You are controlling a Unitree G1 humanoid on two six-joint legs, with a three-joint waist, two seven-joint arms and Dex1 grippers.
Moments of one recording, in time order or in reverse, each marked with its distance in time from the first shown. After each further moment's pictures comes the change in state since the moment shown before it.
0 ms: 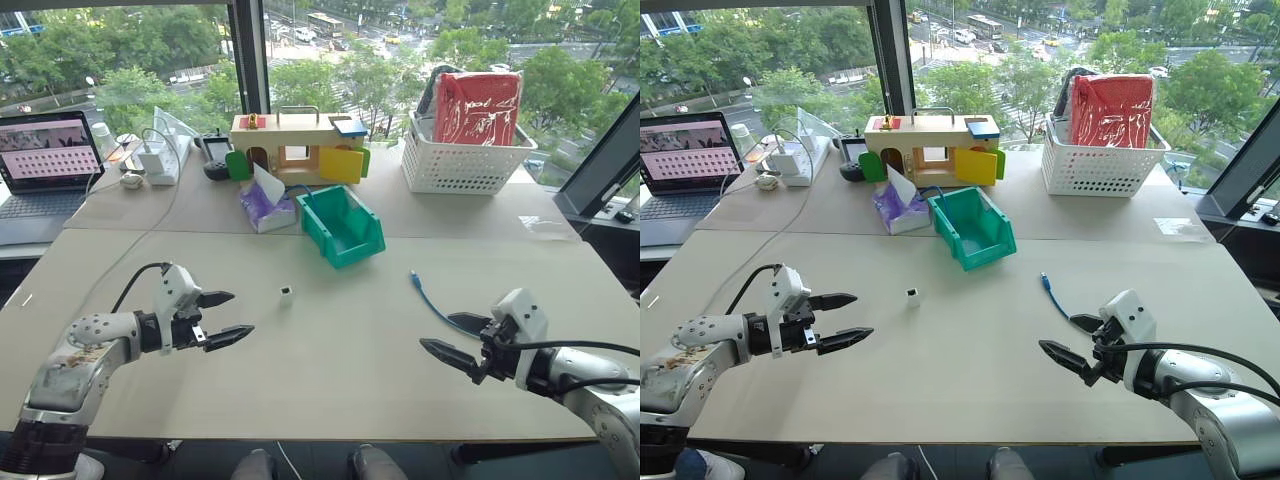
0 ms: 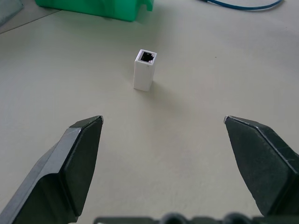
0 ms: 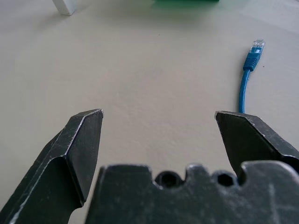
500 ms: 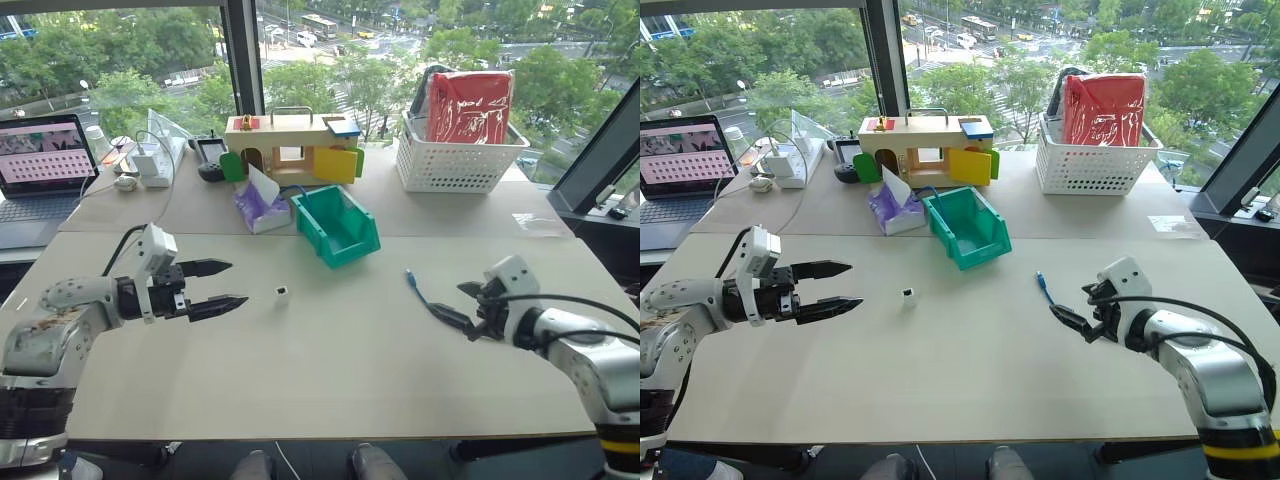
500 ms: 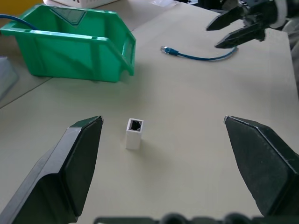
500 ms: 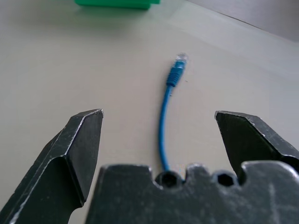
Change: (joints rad) left arm -0.145 0.091 0.060 0.037 -0.144 0.081 -0.179; right arm -0.410 0.032 0.197 0.402 -0.213 -0.018 -0.071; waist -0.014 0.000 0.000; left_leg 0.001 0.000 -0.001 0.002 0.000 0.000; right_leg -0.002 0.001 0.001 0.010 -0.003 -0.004
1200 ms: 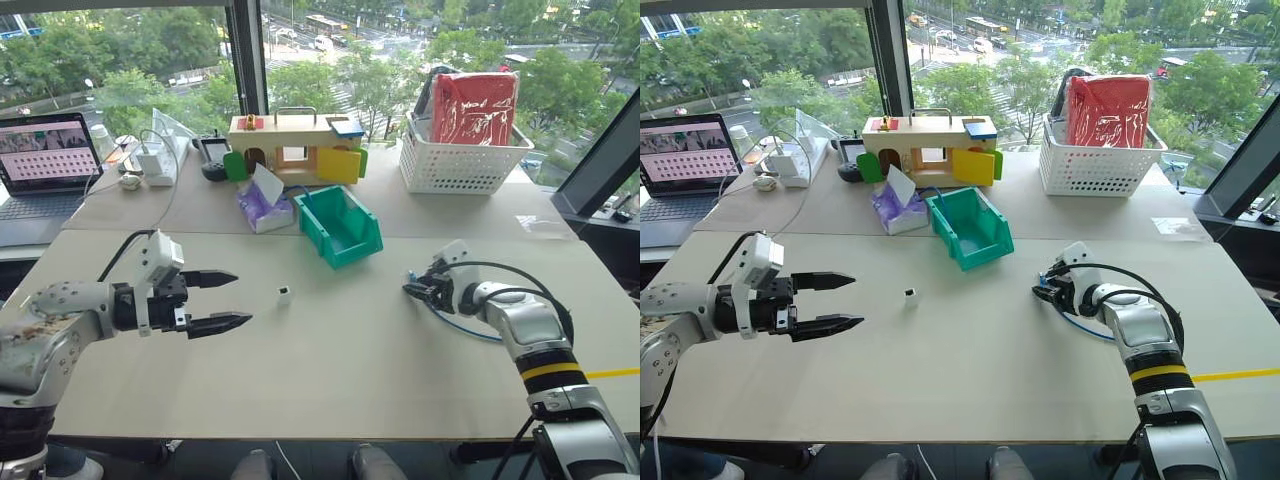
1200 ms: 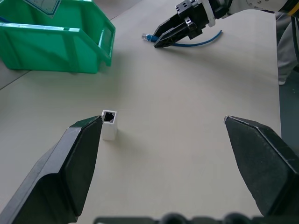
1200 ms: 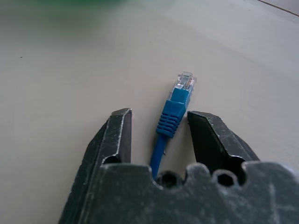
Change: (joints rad) left arm 0.053 0.038 0.035 -0.159 -0.042 0.081 0.064; right arm -0.254 0.165 0.129 0.446 -0.199 -0.170 0.041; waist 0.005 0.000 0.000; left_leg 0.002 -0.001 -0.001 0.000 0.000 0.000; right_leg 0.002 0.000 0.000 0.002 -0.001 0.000
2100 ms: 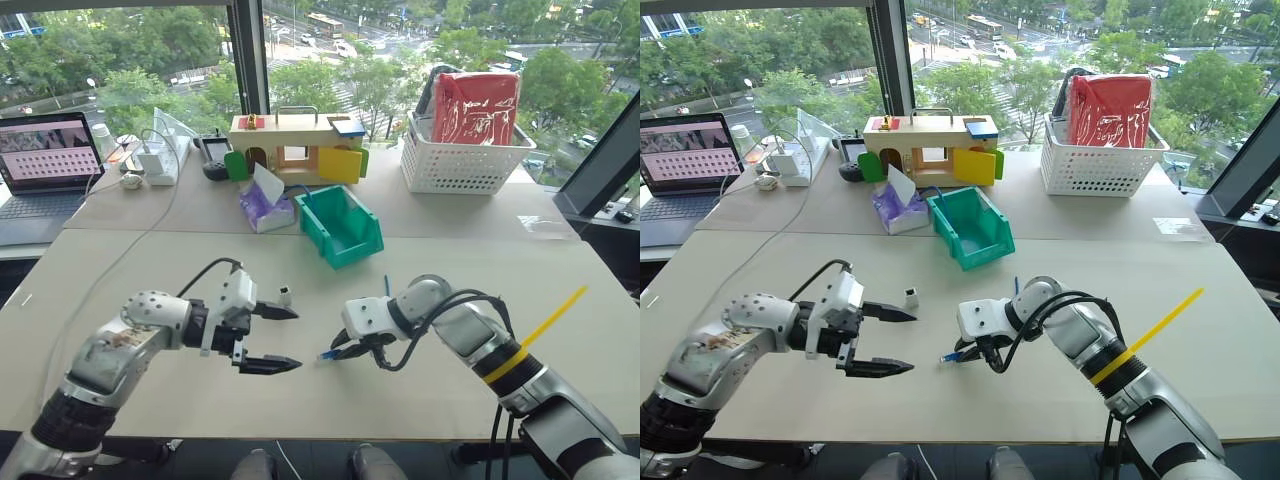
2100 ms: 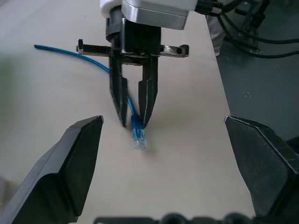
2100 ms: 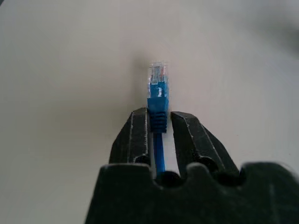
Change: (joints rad) left arm -0.072 -0.138 -0.367 -0.063 0.129 -0.104 -0.067; right arm -0.115 -0.009 0.481 -0.220 -0.205 -0.414 0.652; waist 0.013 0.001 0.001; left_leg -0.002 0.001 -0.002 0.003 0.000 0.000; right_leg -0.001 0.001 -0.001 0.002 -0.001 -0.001
